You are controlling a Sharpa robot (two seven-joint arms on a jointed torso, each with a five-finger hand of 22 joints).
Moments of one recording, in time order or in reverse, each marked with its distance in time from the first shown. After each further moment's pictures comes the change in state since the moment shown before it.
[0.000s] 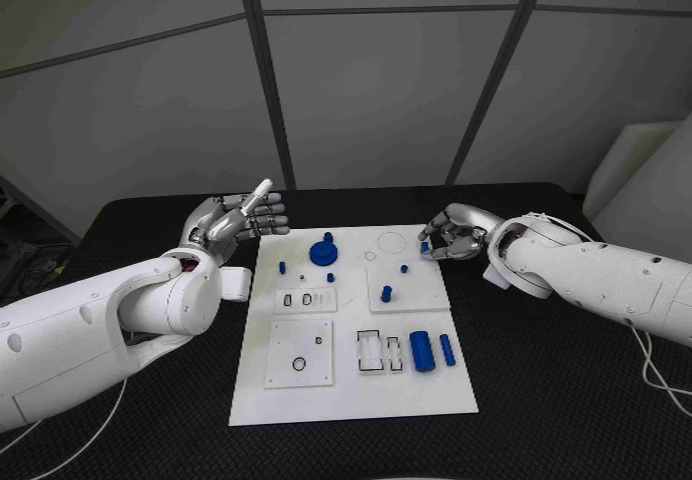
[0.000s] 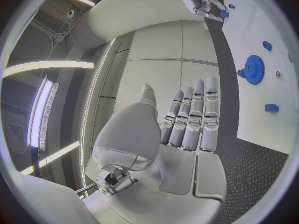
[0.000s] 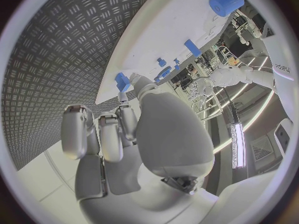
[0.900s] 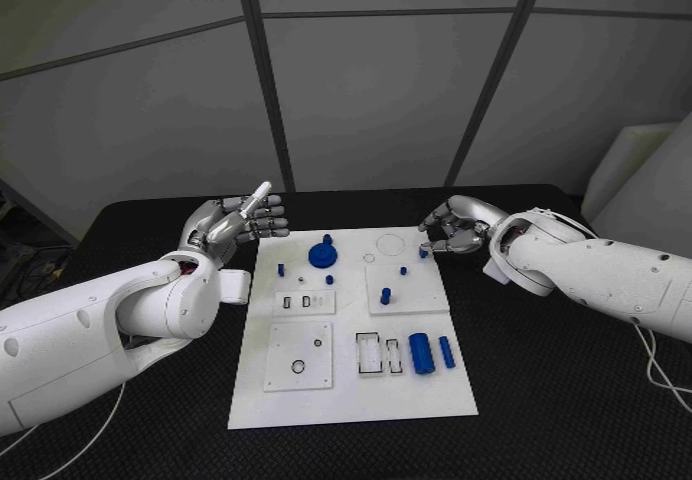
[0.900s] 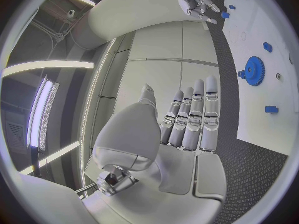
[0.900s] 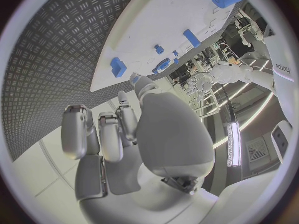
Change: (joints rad) left arm 0.001 -0.003 0.000 0.009 0.002 -0.001 0.001; left_hand 0.000 0.000 0.000 0.000 0.000 0.000 0.000 0.000 0.000 0.000 0.000 0.000 0.000 0.000 0.000 0.000 0.000 0.000 0.000 0.000 0.000 0.000; right arm 0.020 -0.022 0.000 0.039 0.002 -0.057 0.005; right_hand -0.004 -0.004 0.000 0.000 0.000 -0.007 -0.007 0.000 0.000 0.000 0.000 0.000 0.000 0.000 0.000 0.000 -0.001 0.000 0.000 0.000 0.000 0.000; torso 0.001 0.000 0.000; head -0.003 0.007
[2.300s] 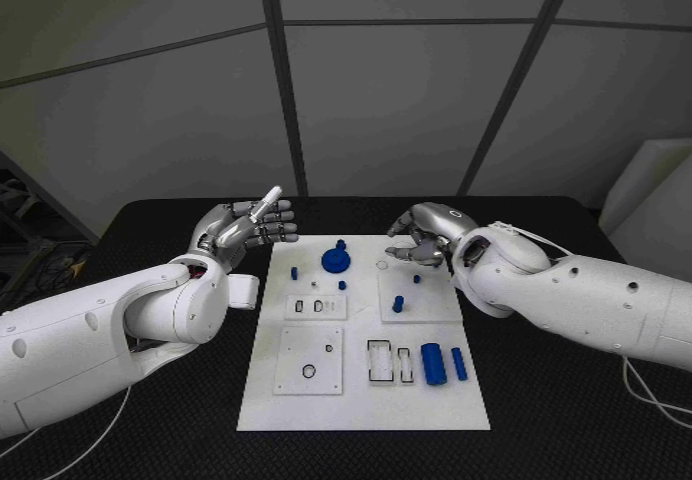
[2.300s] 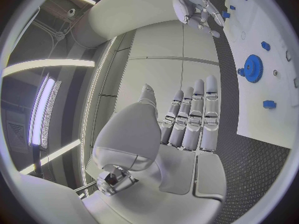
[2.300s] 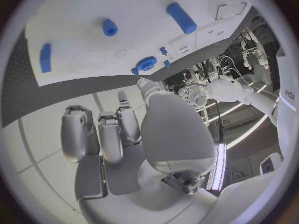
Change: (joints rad) left arm 0.004 -0.021 0.001 0.036 0.000 -0.012 0.001; left_hand 0.000 0.000 0.001 0.007 0.000 0.000 0.000 0.000 0.000 0.000 0.000 0.000 0.000 0.000 0.000 0.000 -0.001 0.000 0.000 0.000 0.000 0.001; right arm 0.008 0.072 -0.003 0.177 -0.263 -0.132 -0.242; right_hand -0.094 0.023 0.001 0.058 0.026 -0.016 0.009 0.007 -0.001 0.016 0.009 0.023 0.000 0.000 0.000 0.010 0.000 0.000 0.021 0.007 0.020 0.000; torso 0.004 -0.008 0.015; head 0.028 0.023
